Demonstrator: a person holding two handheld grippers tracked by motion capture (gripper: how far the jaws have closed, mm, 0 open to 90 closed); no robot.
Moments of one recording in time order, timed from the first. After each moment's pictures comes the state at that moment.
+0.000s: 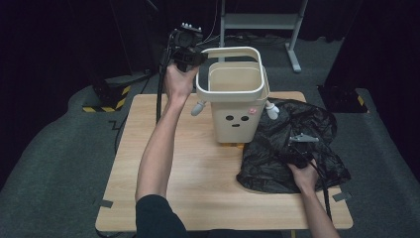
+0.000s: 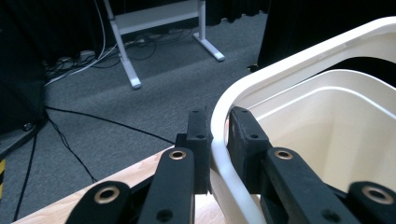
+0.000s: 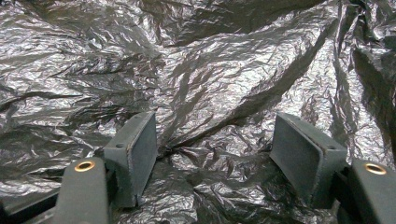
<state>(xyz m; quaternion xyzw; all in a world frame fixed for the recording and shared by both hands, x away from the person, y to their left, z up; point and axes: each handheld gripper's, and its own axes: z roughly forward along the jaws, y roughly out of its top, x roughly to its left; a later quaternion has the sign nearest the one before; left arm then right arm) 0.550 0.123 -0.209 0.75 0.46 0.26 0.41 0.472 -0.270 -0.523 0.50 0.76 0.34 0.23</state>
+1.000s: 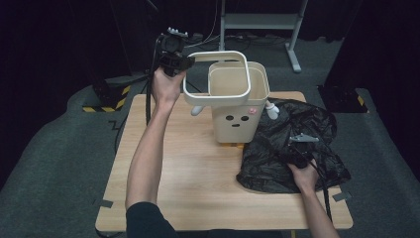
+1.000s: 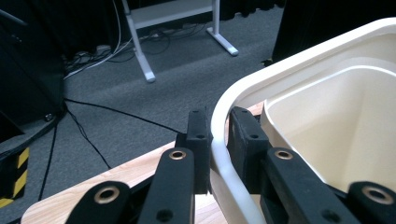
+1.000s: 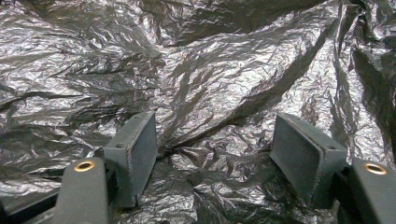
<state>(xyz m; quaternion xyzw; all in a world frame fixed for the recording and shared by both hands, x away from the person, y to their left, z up) 0.537 0.154 -0.214 0.74 0.47 0.27 0.40 0.472 -0.270 -0.523 0.50 0.76 0.34 0.23</state>
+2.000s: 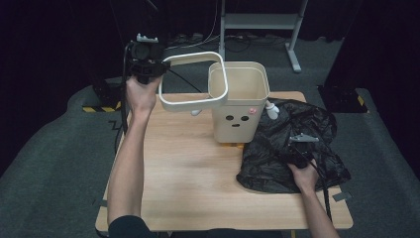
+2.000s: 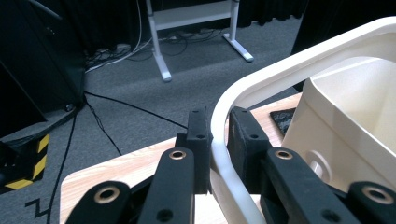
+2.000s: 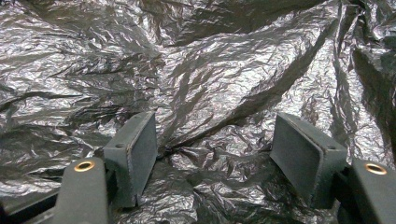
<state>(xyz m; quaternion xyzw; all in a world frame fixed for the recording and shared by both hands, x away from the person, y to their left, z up) 0.504 0.212 -0.215 0.71 0.50 0.29 0.40 0.472 -0.270 -0.523 0.50 0.76 0.34 0.23</state>
